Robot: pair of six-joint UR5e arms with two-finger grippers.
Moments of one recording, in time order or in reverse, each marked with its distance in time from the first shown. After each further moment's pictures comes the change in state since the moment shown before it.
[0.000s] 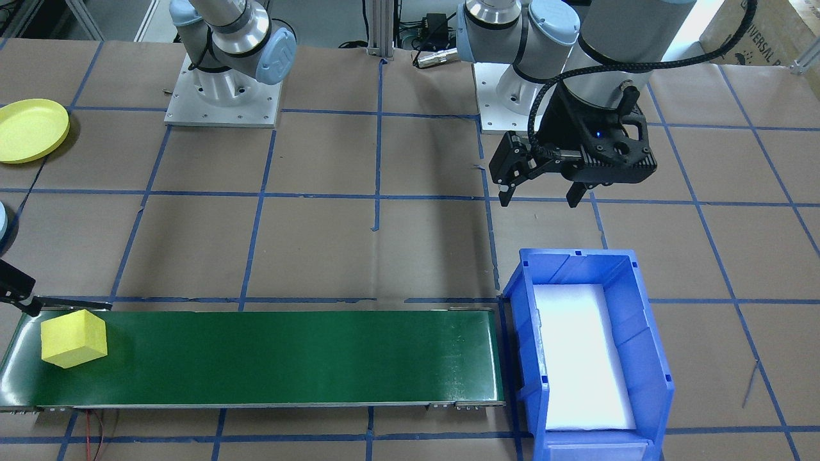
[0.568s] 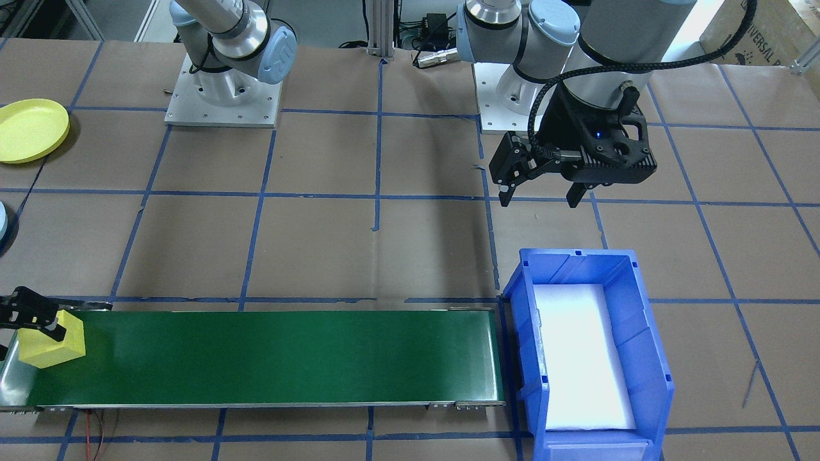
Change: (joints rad) left arm 0.000 0.000 0.000 0.000 0.000 0.000; right arm 0.007 0.089 0.000 -0.086 0.048 -0.058
